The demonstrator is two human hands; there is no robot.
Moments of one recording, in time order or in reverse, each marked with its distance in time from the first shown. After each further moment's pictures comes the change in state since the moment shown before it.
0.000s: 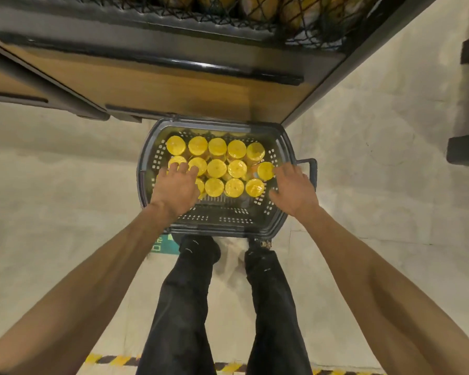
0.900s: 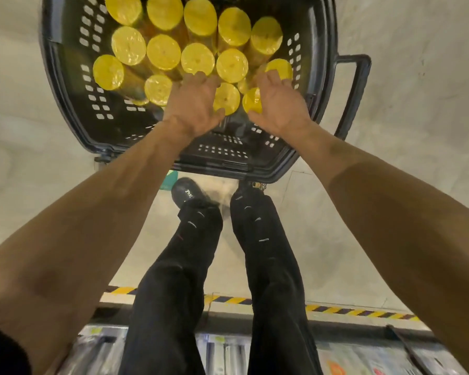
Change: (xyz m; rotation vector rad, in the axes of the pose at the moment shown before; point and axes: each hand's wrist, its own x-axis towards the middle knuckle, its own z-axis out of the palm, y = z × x) left_hand 0.099 0.082 0.148 -0.333 0.004 -0.008; right_hand 0.096 0.004 0.136 -0.052 -0.104 -0.130
